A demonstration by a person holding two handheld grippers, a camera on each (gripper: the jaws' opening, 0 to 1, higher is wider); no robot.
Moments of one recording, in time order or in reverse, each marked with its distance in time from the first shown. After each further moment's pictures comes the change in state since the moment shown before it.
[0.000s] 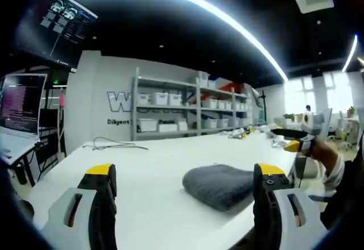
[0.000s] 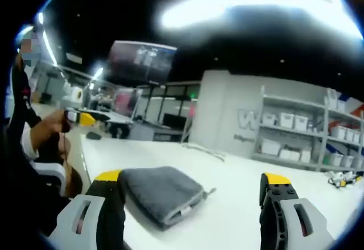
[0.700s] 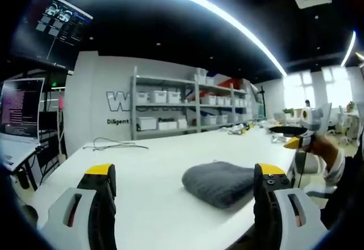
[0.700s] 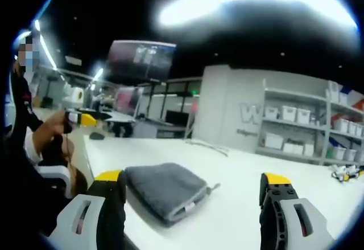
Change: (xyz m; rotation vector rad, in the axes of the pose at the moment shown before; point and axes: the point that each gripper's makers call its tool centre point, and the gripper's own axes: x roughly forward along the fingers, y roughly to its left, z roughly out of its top) left arm -0.001 -0.006 0.002 0.032 0.023 -0.003; right arm -0.003 0.002 -0.003 0.034 0.034 0.018
